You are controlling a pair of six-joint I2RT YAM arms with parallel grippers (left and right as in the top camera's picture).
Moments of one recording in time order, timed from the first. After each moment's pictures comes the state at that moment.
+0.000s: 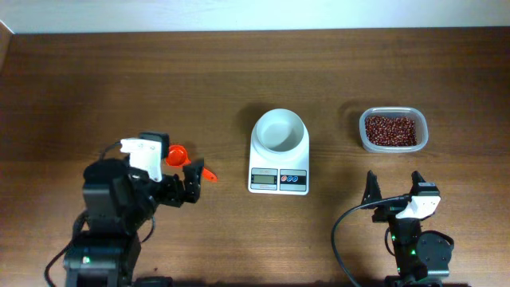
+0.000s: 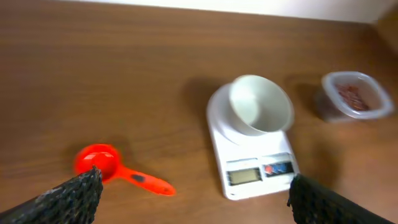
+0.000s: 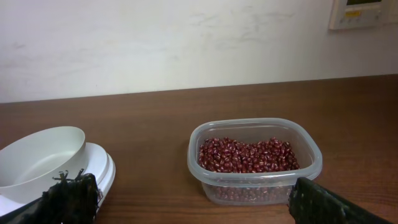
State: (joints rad) left arm 0.00 0.75 0.85 -0.70 0.36 -0.05; right arm -0.01 0.01 0.01 -0.07 -0.03 0.10
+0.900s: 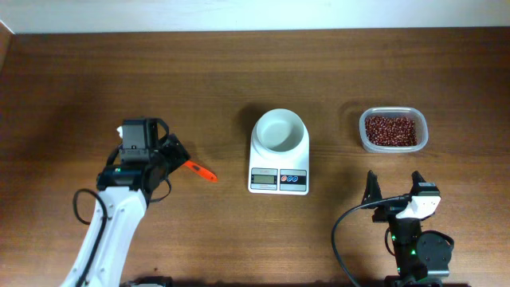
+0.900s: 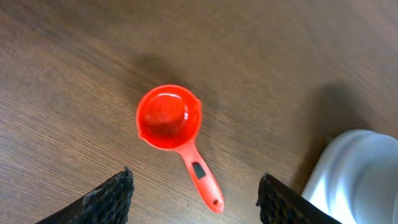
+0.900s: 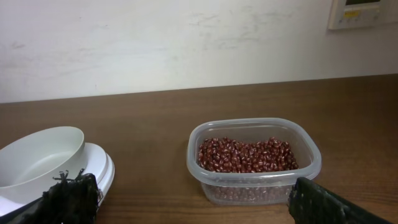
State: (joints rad) left arm 0.00 1.27 0.85 -0.58 0.01 -0.60; right arm -0.01 0.01 0.01 -0.07 -0.03 0.10
